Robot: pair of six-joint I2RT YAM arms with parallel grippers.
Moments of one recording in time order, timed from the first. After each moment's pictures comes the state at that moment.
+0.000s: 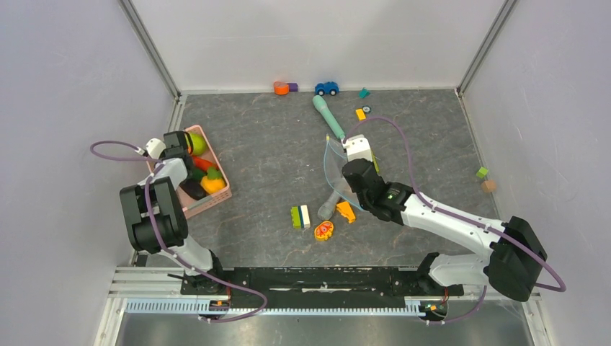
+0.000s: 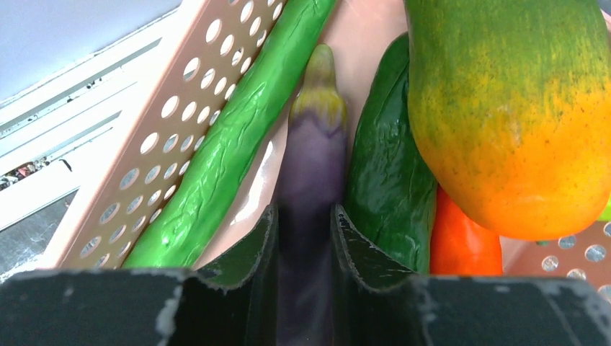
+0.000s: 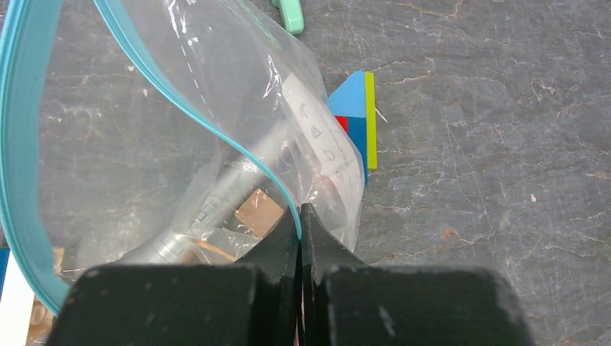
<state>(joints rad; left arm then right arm) 0.29 1.63 0.92 -0.26 -0.52 -0.66 0.88 1.25 0.83 -0.22 0.70 0.20</state>
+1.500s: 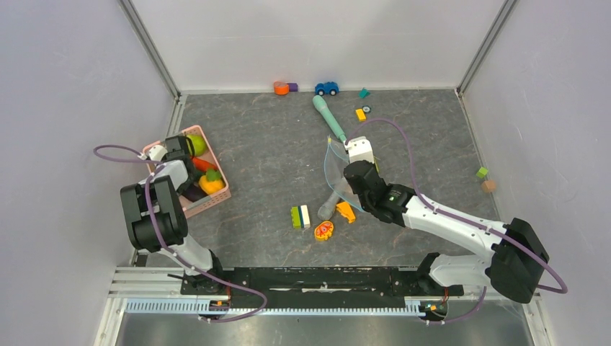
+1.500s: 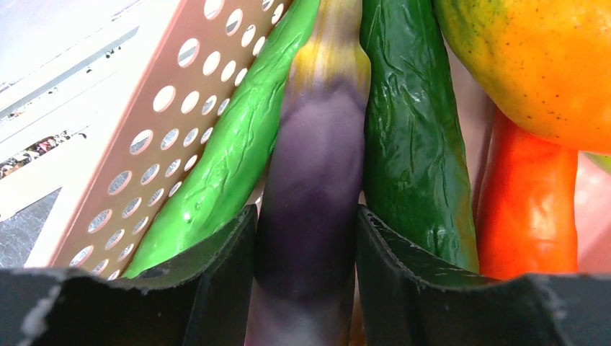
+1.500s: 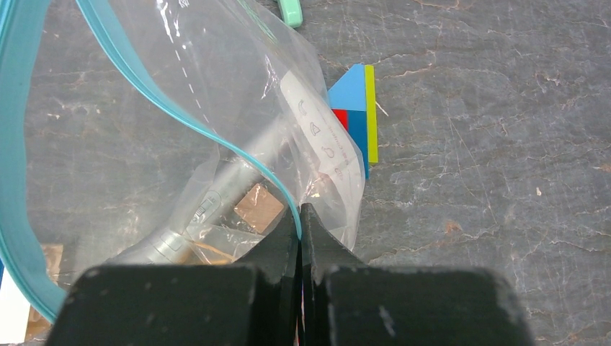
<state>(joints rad) 0.29 1.63 0.89 -0.30 -0.52 -0.65 0.88 1.23 0.81 -0.22 0.70 0.22</state>
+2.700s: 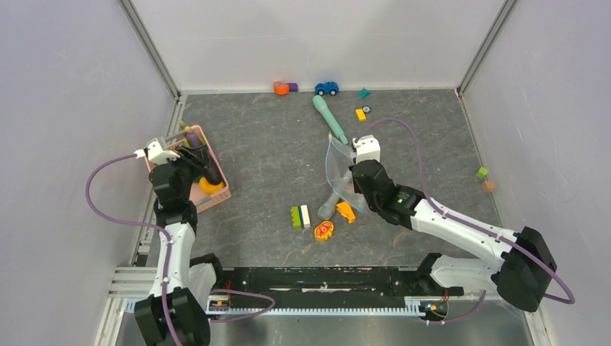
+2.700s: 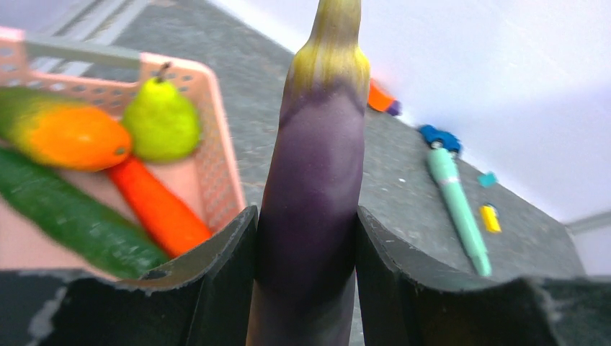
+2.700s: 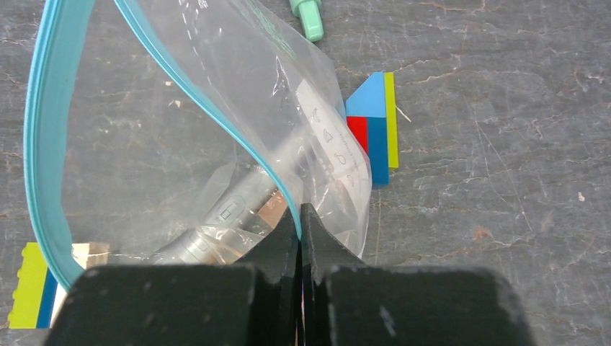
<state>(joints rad) 0.29 0.84 0.46 0.24 0.14 -0.51 0.85 1.16 0.78 -0.18 0.62 0.26</state>
